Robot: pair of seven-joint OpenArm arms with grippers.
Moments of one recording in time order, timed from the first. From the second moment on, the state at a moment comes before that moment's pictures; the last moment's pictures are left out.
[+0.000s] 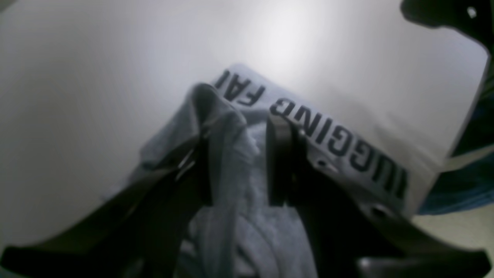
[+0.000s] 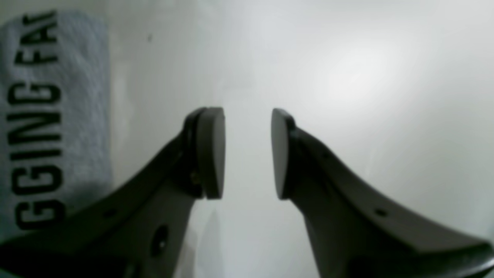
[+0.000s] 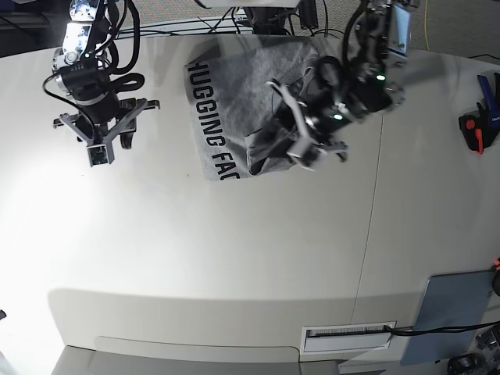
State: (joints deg) left arm 12.7 -7.1 12.8 114.2 -19.3 -26.1 45.0; right arm -20.1 8.2 15.1 124.9 6.6 15.4 -61.6
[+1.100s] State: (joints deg) left arm 7.0 -5.9 24.6 106.9 3.4 1.3 45.6; right arm -20.2 8.2 15.1 122.6 6.5 15.3 -62.6
